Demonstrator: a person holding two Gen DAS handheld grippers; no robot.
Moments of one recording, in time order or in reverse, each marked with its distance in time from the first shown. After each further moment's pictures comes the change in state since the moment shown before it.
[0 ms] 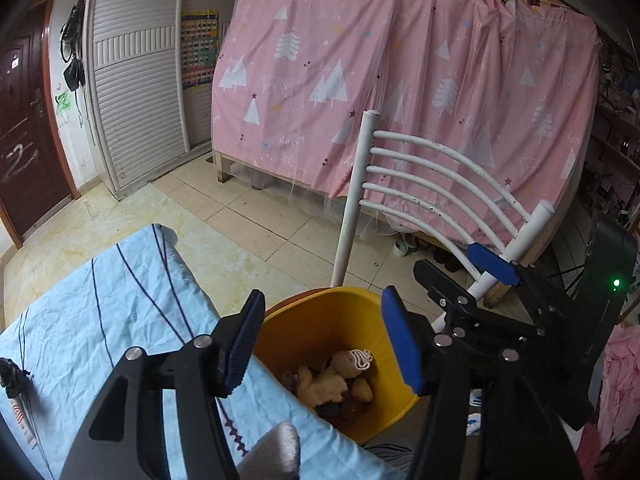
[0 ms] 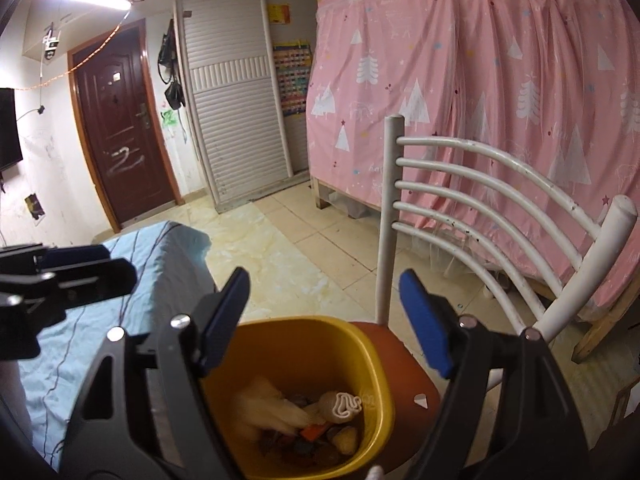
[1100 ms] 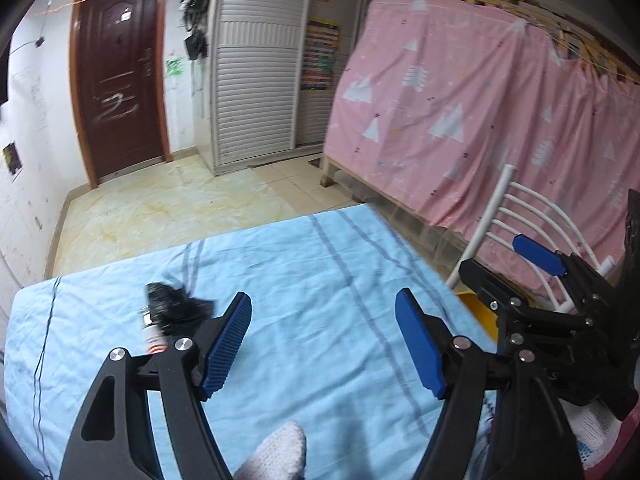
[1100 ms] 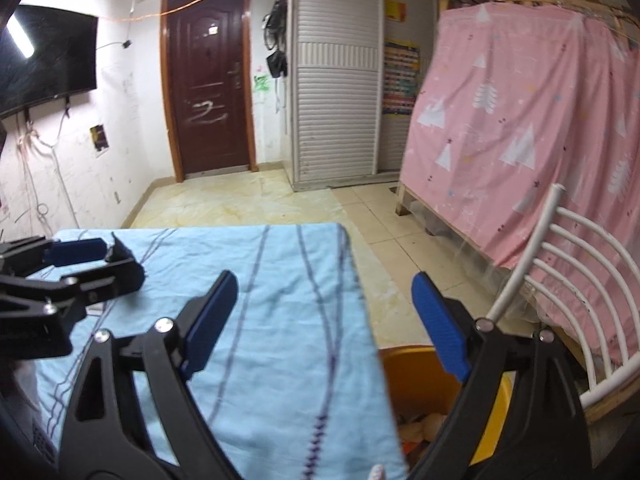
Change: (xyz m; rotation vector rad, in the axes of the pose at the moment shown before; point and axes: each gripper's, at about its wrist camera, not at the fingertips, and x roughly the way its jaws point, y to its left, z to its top) left arm -0.112 0.188 -0.067 -0.254 -0.073 0.258; right arm -0.006 0.209 0.016 -0.290 0.038 0.212
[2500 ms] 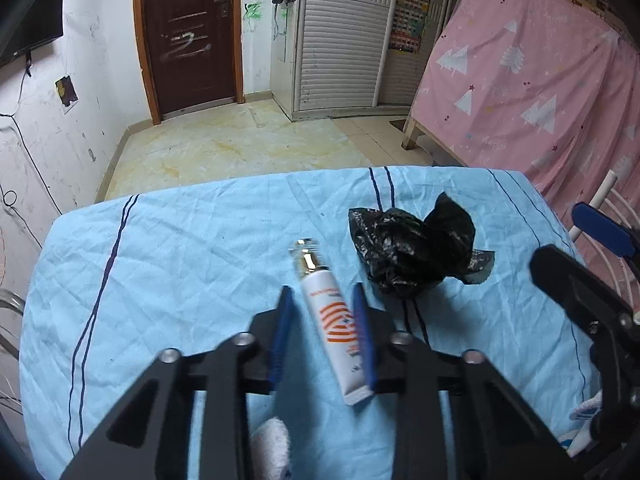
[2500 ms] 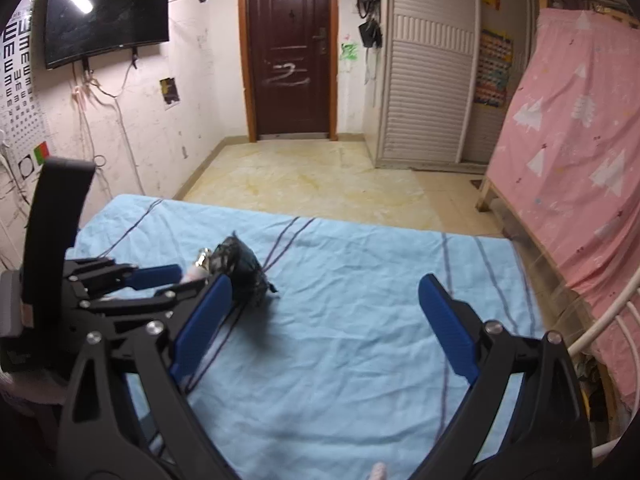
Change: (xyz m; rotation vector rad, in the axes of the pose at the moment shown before) left arm 0.042 0.149 -0.029 -0.149 0.164 0.199; right arm 0.069 0.138 0.023 -0.125 0.124 0.260
